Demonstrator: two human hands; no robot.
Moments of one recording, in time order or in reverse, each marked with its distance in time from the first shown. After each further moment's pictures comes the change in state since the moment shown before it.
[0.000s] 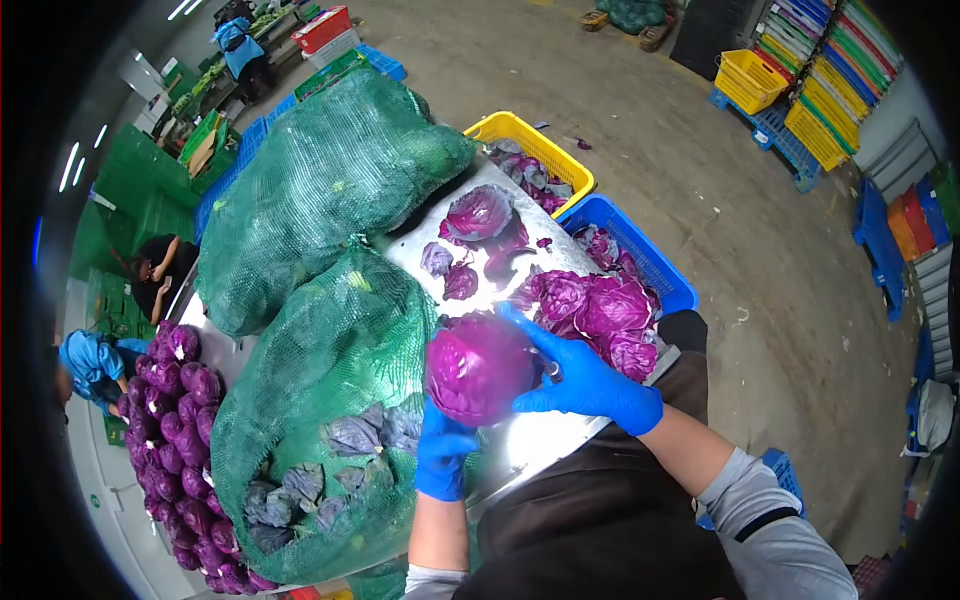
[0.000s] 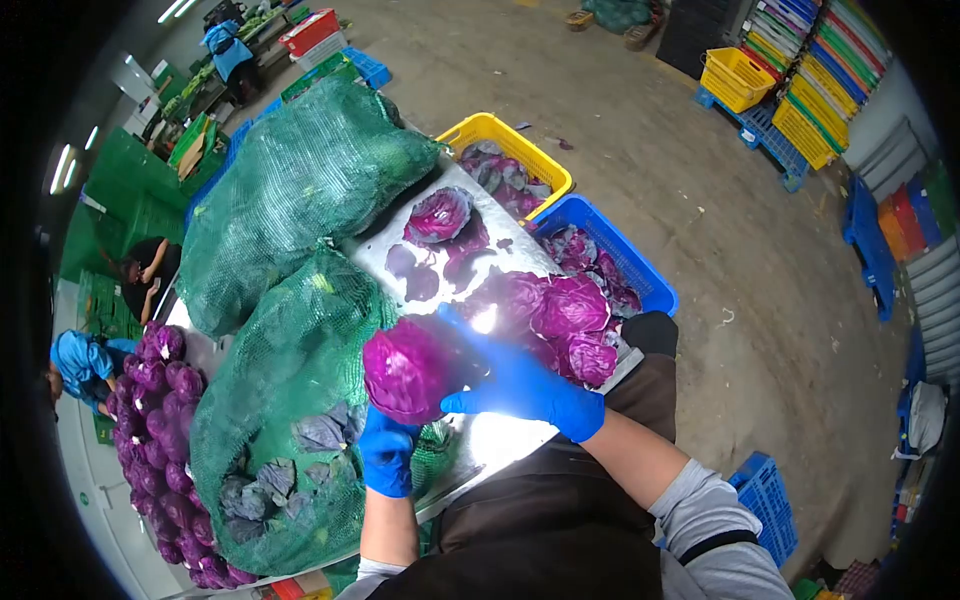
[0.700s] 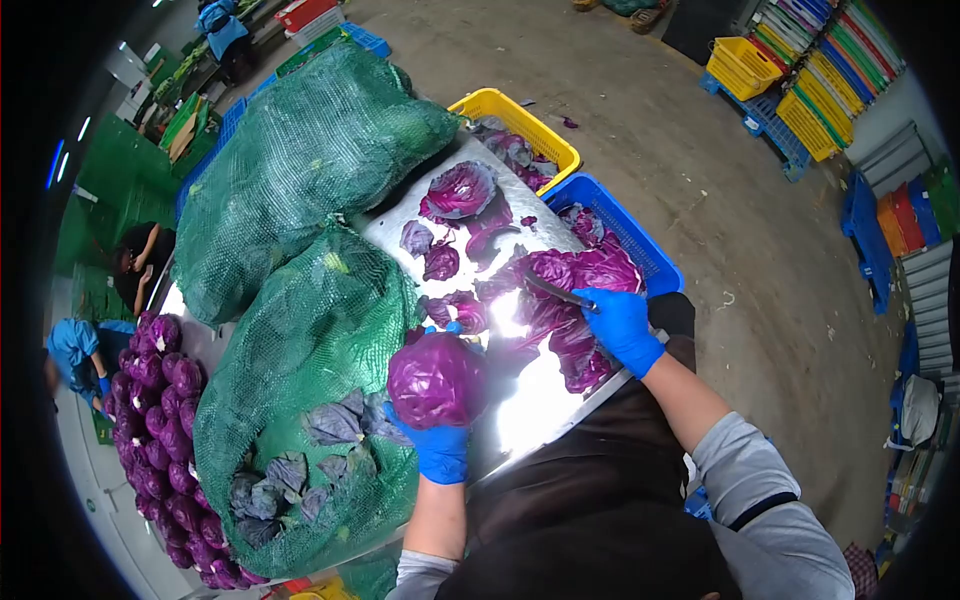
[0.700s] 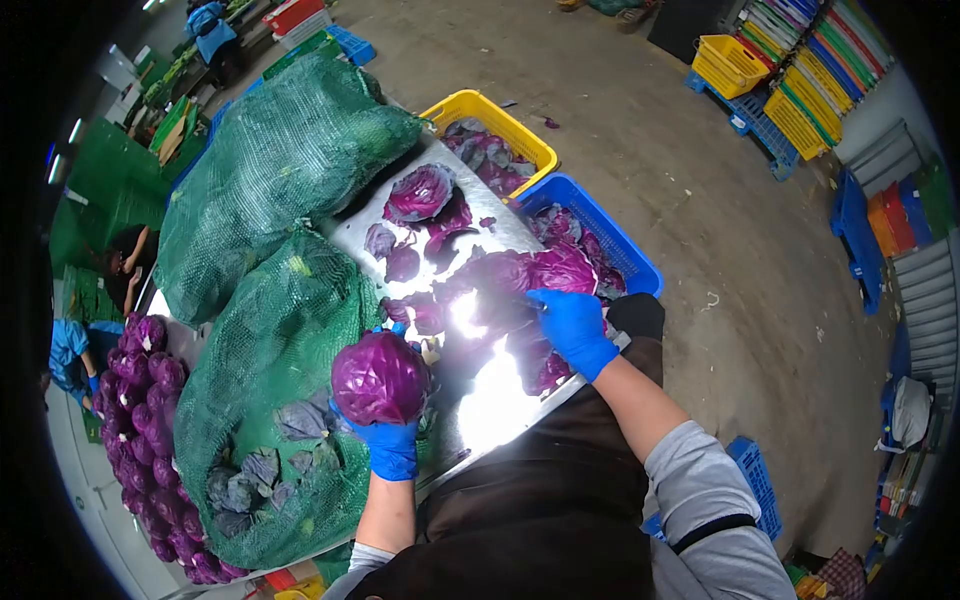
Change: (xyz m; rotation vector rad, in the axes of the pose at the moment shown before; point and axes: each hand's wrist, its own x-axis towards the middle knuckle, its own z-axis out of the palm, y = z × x) left_hand -0.003 -0.045 -0.045 0.813 0.249 0.249; right_hand -0.022 0.105 -0.097 -1.199 0.579 0.077
